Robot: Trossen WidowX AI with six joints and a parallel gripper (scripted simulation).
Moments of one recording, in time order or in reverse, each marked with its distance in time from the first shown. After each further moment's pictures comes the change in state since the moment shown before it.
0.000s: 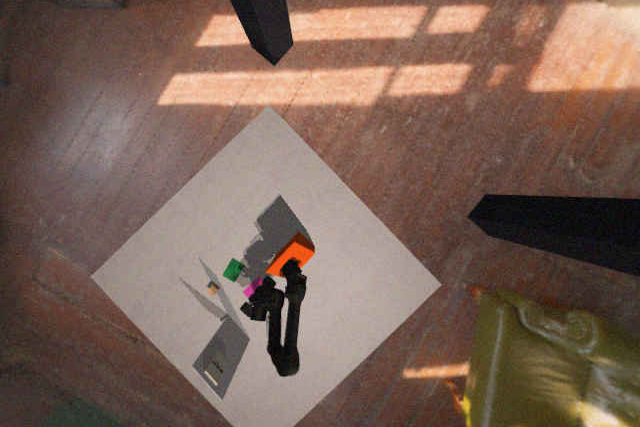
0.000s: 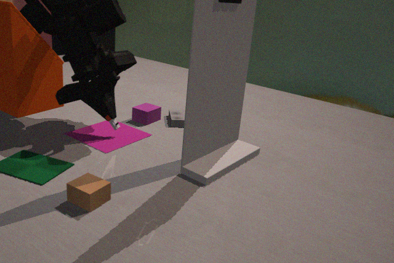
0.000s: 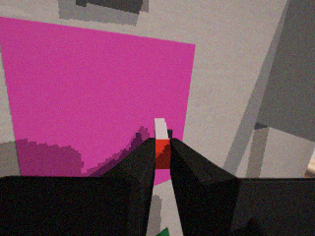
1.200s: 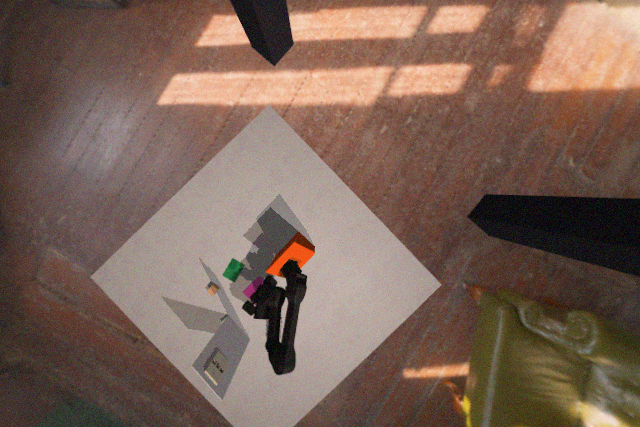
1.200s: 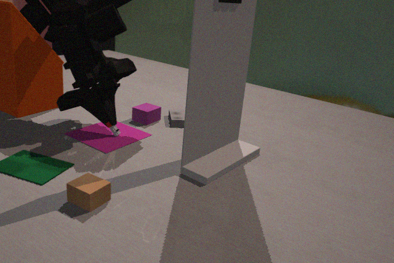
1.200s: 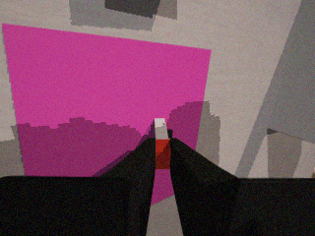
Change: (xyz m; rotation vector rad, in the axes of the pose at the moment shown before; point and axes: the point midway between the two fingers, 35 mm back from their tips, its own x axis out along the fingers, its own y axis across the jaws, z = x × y) arm 0.011 0.010 0.004 0.006 -0.003 0.000
